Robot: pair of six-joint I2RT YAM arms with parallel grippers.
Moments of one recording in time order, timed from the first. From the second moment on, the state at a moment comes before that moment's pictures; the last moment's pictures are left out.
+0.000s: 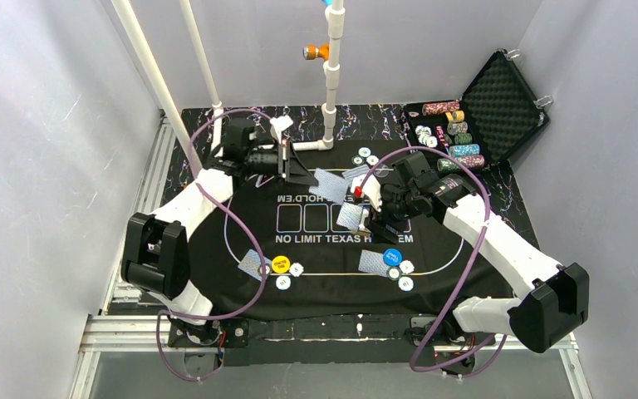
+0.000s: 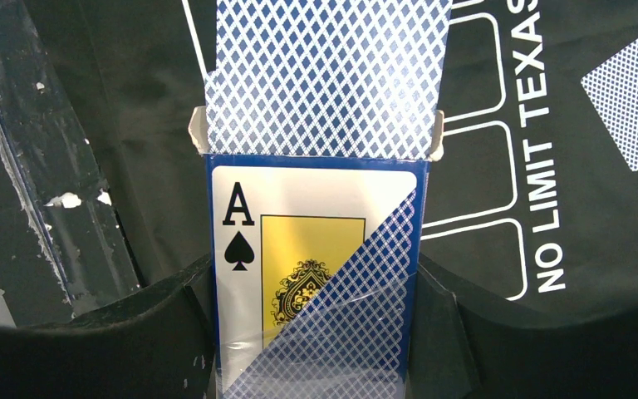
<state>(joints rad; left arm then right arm) -0.34 1.59 1.14 -0.11 1.11 -0.69 0.57 1.25 1.10 -0.89 -0.49 -0.69</state>
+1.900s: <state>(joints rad) -0.77 2.00 1.08 0.00 0.69 -0.75 0.57 1.24 1.17 -0.92 -0.48 -0.68</state>
